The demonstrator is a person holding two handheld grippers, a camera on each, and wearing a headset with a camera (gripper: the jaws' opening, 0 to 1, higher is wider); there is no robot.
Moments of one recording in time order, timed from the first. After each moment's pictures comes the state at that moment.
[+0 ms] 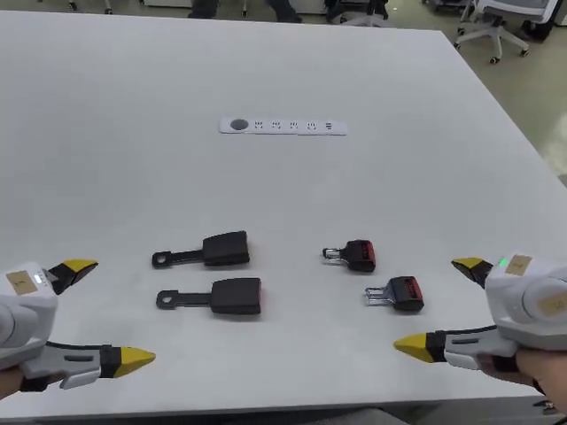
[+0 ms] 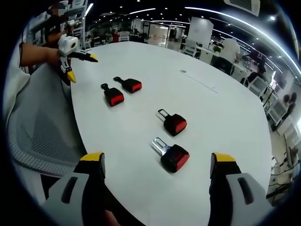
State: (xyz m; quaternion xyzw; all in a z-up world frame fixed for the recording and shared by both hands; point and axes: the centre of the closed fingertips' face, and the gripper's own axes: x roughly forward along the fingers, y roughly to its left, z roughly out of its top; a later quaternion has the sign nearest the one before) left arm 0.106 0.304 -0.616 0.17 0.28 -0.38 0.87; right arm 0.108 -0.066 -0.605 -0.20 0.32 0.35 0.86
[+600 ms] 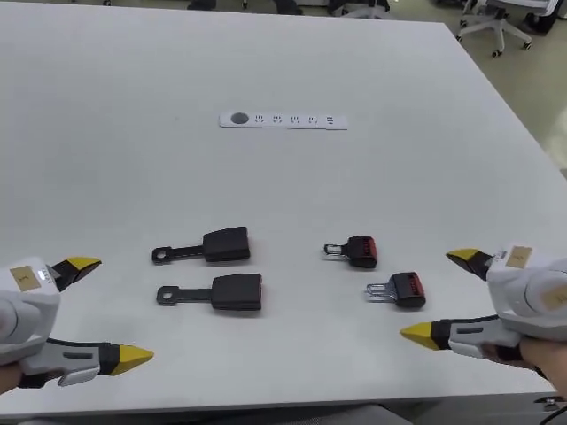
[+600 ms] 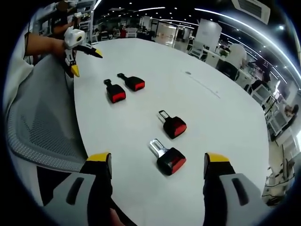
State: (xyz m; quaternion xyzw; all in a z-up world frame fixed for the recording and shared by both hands) left arm 0.105 0.306 -0.619 0.19 0.29 -0.39 0.85; right arm 0.115 -0.064 -0.604 -0.24 0.31 0.37 0.84
